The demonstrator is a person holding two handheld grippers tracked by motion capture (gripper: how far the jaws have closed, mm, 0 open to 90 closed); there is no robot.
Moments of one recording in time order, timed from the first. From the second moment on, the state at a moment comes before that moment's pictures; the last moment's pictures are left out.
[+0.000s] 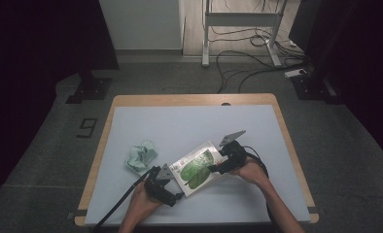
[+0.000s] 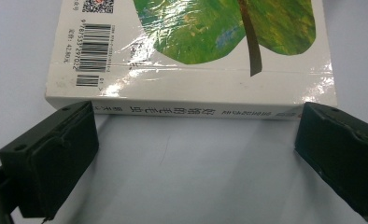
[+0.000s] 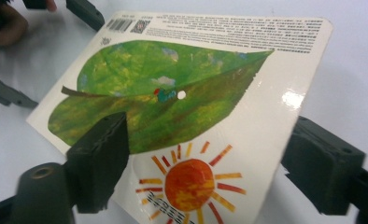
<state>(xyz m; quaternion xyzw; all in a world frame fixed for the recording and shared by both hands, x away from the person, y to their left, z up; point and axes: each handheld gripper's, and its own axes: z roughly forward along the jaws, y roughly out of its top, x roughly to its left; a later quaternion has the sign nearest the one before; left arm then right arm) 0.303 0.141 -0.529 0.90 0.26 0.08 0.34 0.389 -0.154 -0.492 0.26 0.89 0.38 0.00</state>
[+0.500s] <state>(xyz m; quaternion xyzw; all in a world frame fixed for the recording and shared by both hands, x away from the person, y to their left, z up) 0.304 0.144 -0.525 0.89 0.28 0.07 0.35 0.371 -0.164 -0.492 0.24 0.90 0.36 0.05</state>
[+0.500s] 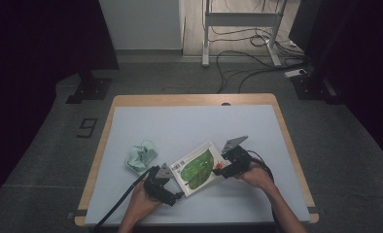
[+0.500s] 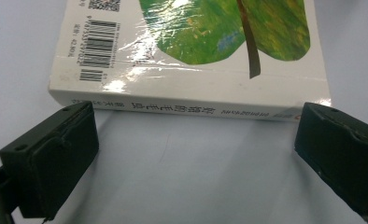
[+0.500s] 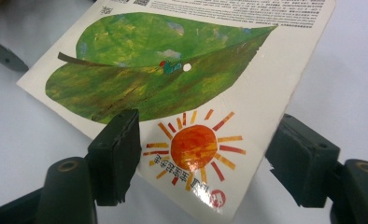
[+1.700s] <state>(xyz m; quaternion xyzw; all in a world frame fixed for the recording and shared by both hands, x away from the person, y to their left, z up) 0.327 0.136 -0.522 0.88 0.30 0.01 0.37 0.333 -0.185 -0.504 0.23 0.89 0.37 0.10</state>
